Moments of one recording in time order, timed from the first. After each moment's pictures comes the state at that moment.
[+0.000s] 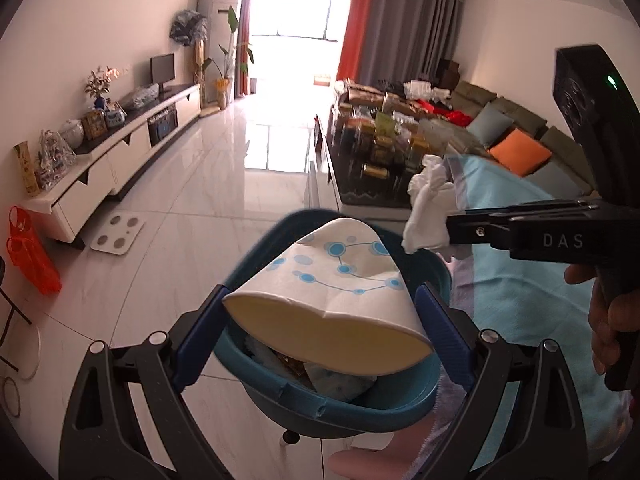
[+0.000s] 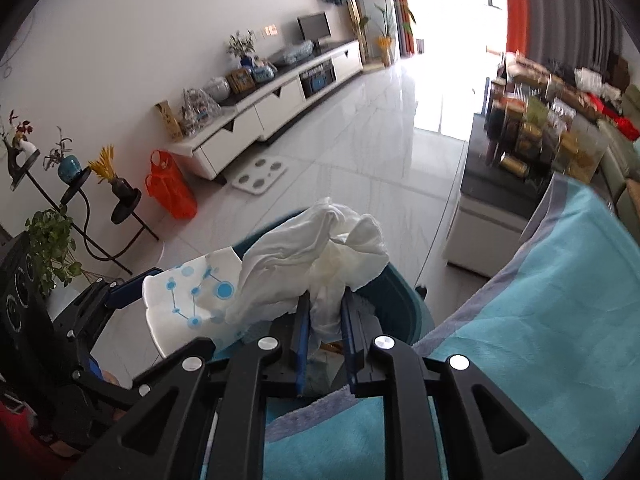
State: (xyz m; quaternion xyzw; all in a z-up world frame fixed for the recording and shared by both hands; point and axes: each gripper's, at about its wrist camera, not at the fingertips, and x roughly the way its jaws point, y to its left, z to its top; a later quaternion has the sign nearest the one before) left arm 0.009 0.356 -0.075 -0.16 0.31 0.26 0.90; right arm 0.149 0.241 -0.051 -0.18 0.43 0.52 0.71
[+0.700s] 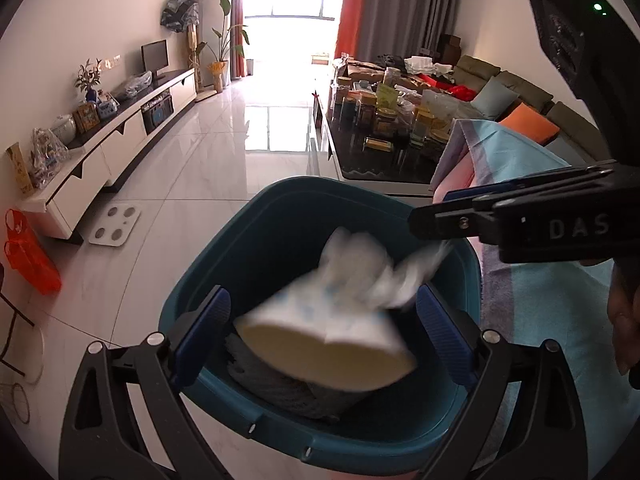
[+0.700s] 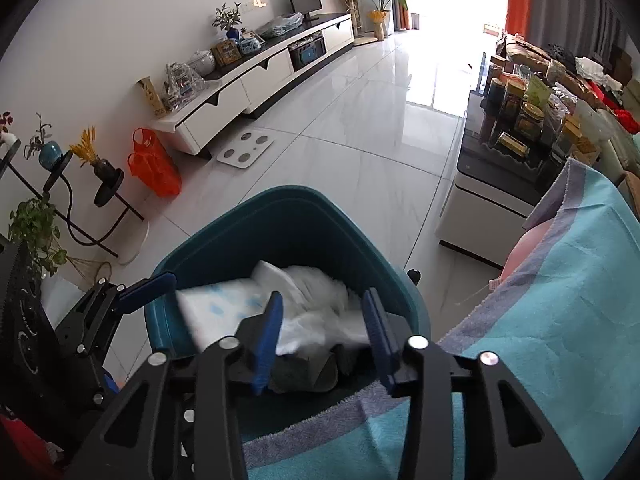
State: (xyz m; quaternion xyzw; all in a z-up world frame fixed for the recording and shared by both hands) left arm 0.056 0.364 -0.126 -0.15 0.35 0.25 0.89; right arm 0.162 0.267 -0.073 -0.21 0.46 0.50 0.70
